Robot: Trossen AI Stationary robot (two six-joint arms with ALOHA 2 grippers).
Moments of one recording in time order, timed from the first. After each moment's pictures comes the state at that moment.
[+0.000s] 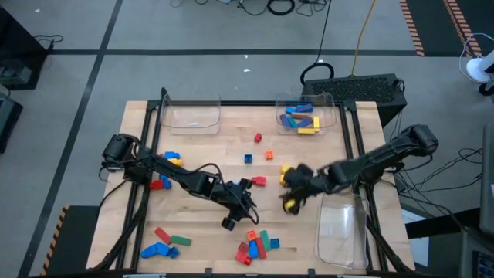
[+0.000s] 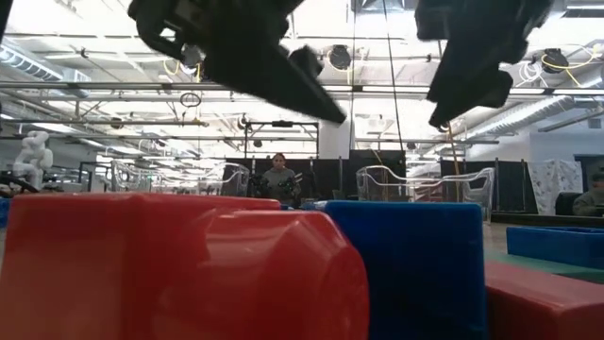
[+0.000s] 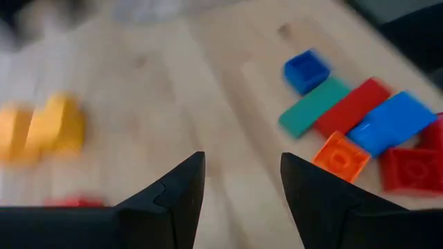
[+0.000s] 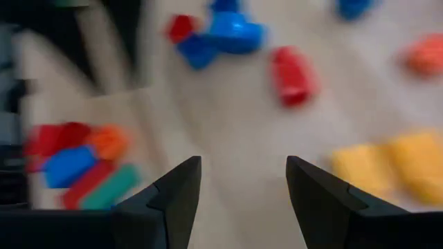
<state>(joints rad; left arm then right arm) -0.30 1.79 1.08 0.01 0.03 0.14 0.37 1.37 0.90 -0.43 0.24 0.82</state>
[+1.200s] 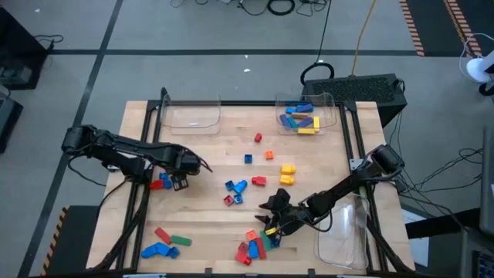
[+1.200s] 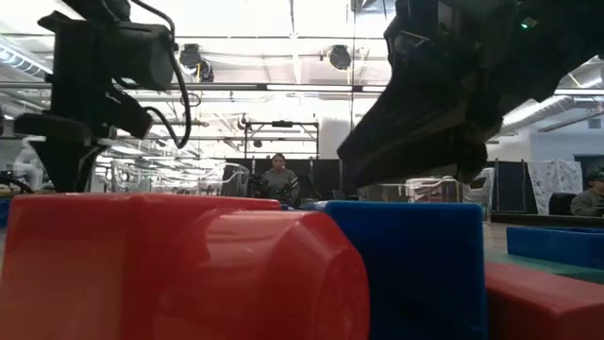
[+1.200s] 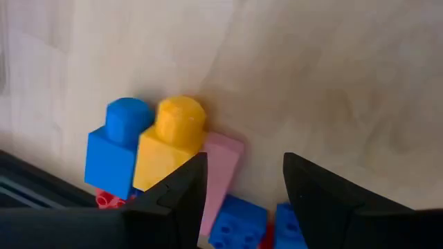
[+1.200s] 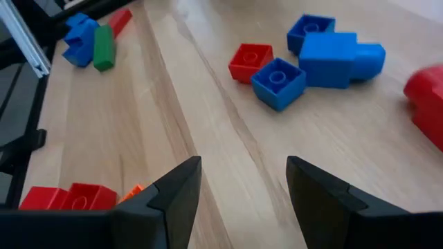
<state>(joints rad) -0.01 1.29 0.68 -1.05 -0.13 -0.44 0.54 1.84 0.89 0.28 0.56 0.84</state>
